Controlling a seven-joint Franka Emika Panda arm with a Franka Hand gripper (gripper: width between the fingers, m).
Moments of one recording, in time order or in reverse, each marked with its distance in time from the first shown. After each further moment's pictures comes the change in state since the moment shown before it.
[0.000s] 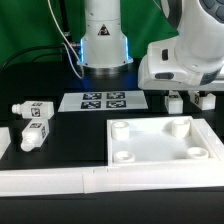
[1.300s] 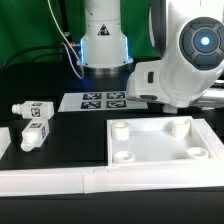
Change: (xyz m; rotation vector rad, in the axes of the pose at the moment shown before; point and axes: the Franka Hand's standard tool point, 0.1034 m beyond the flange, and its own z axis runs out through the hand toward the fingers) arm 0.013 0.013 0.028 -0.019 -0.063 0.035
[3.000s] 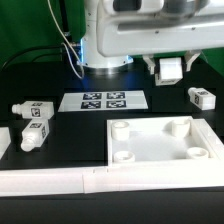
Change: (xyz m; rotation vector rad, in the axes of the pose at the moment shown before) arm 0.022 0.039 -0.255 0.063 0.481 -0.145
